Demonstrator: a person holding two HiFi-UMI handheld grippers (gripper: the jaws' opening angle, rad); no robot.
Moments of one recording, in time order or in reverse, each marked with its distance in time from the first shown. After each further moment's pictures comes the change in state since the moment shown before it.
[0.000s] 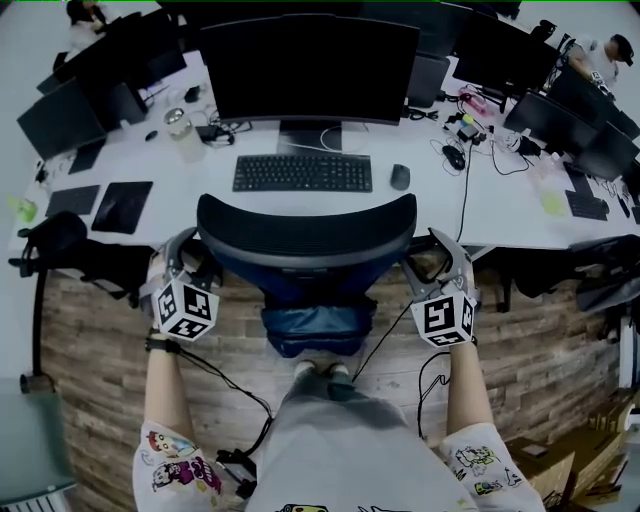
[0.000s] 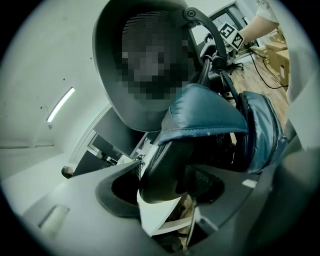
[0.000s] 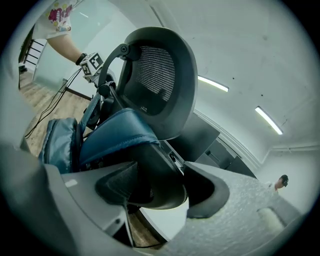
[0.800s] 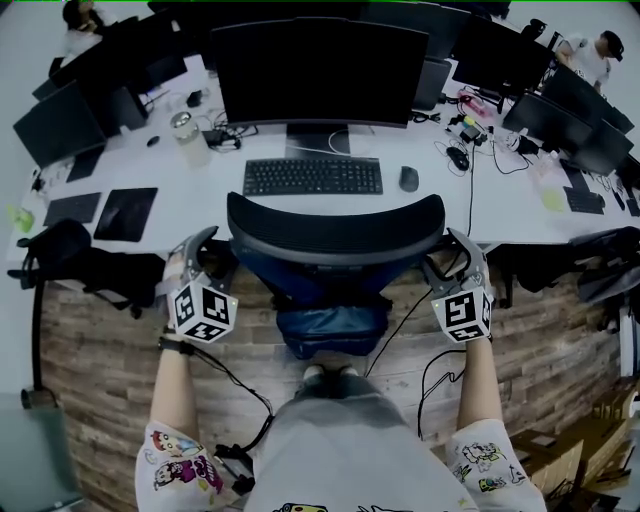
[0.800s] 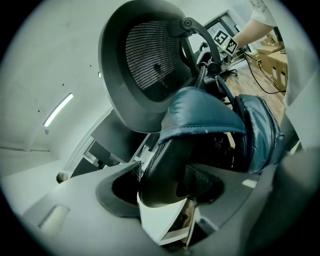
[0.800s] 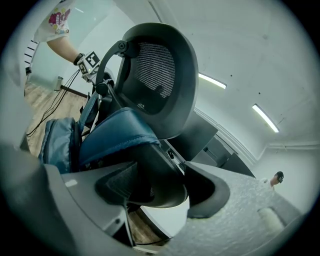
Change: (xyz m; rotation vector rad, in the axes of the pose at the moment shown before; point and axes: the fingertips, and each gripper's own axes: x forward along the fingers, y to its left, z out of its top) left arm 0.009 0.005 0.002 0.024 -0.109 -0.028; right arm 0.004 0.001 0.000 0.018 0.044 -0.027
